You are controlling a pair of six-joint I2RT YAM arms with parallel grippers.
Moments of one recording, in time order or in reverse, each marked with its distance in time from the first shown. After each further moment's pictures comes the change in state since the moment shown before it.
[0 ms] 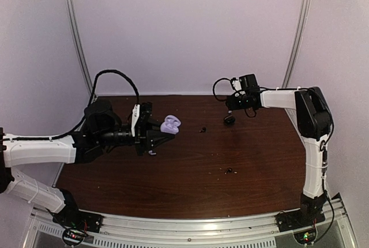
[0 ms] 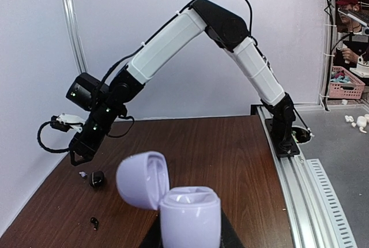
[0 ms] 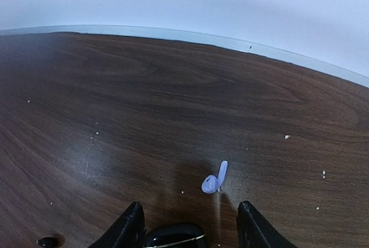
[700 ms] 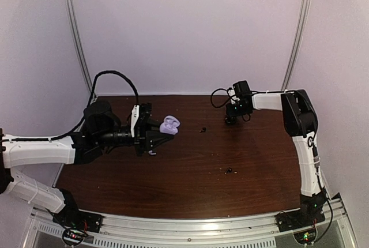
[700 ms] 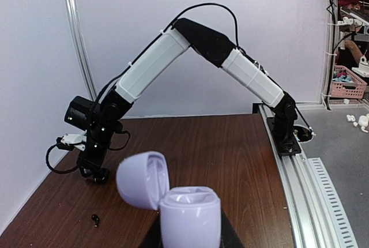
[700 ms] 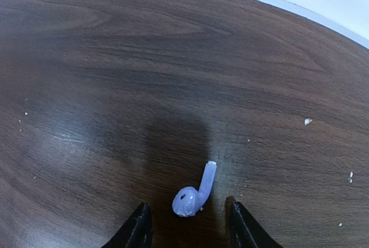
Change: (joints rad) left arm 0.000 -0.010 -0.010 -0.006 -0.014 0.002; right arm -0.014 0.226 0.199 -0.138 0.071 -0.048
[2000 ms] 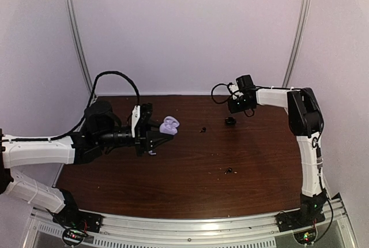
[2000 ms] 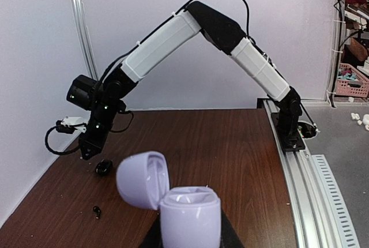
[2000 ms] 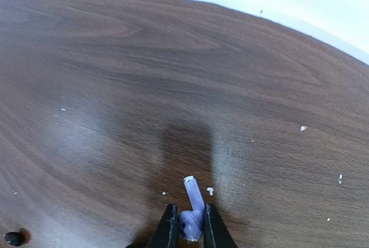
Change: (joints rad) left arm 0.001 -0.005 0.000 -0.035 -0.027 0.012; right arm -0.013 -0.046 0.021 -0.071 -0.089 -0.032
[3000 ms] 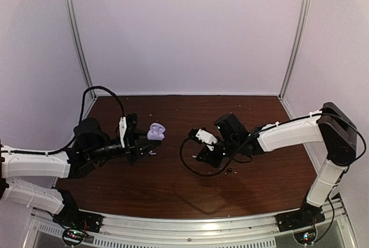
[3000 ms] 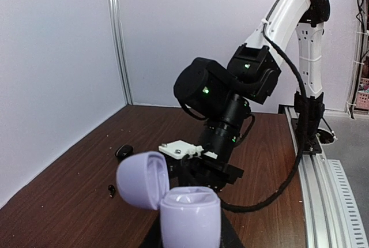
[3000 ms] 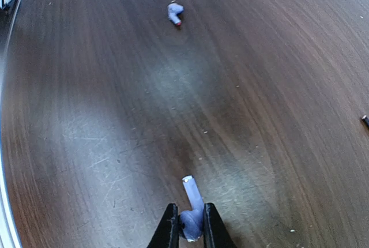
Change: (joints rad) left arm 0.033 -0.097 -0.232 0.207 -0.103 -0.089; right arm 0.536 -0.586 -0.833 0.295 -0.240 -0.156
